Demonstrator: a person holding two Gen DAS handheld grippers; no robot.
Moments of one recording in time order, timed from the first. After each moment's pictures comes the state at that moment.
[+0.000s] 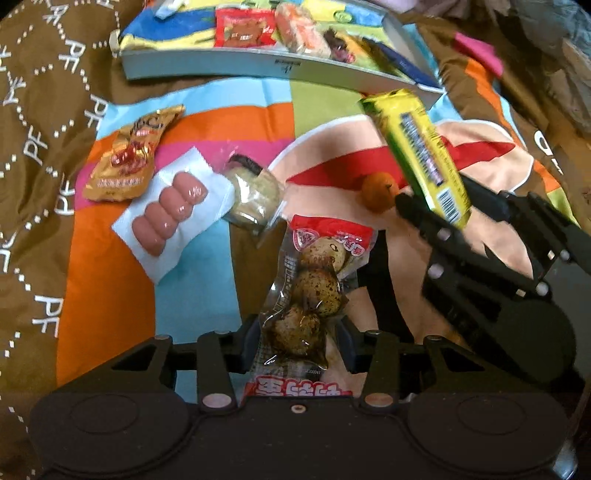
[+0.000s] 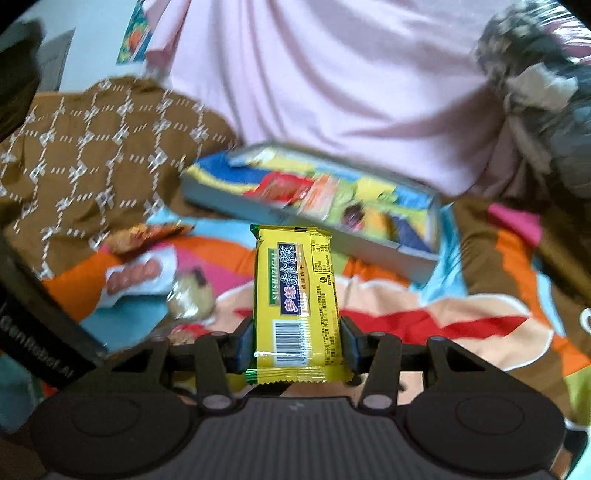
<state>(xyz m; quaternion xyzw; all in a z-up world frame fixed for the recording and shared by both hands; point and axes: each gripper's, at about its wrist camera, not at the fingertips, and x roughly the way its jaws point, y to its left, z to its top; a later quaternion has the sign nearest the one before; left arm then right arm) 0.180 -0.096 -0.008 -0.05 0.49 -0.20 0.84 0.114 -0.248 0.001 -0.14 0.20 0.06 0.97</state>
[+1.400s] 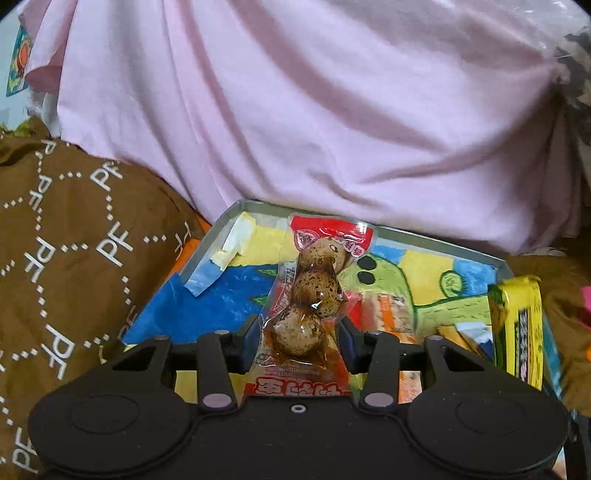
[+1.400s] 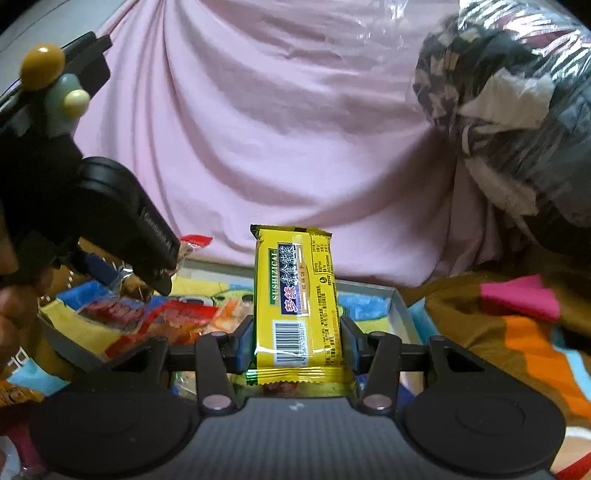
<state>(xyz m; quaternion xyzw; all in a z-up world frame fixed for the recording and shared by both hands) 0.388 -0.127 0.067 -0.09 0.24 -0.03 0.97 0.263 -0.271 0.004 -0.06 0.02 -0.02 1.00</state>
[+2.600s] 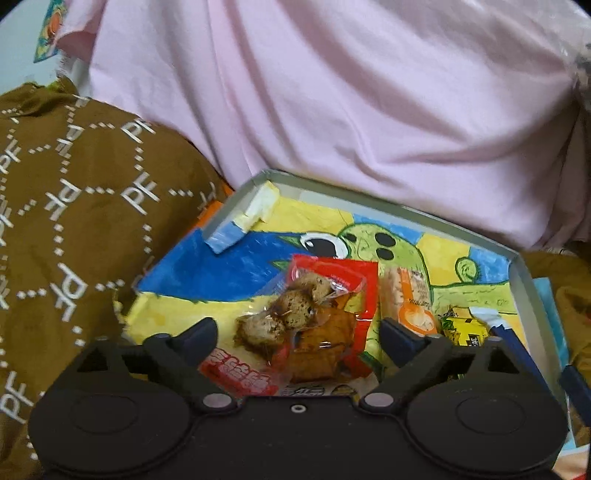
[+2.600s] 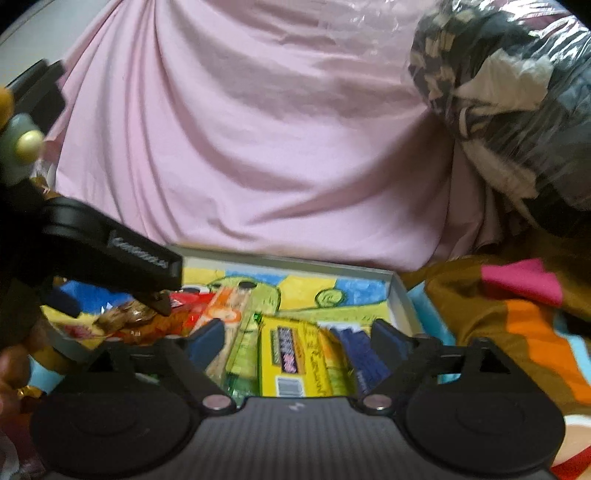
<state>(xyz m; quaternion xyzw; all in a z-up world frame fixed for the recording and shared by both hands) 0.367 -0.119 0.050 -0.13 0.24 0.00 0.96 0.264 -0.275 0.009 -0.05 0.04 -0.03 1.00</state>
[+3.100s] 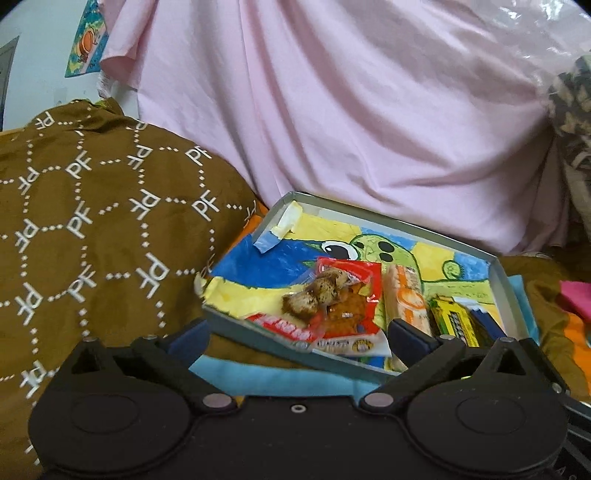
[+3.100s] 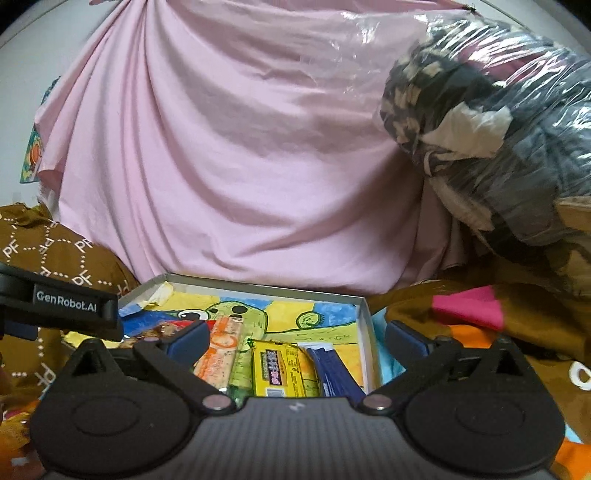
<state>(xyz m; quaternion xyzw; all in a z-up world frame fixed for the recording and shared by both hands) 0.278 -0.088 0.061 -0.13 0.21 0.00 0.97 0.200 -0.272 0.048 -0.05 0.03 -0.05 1.00</state>
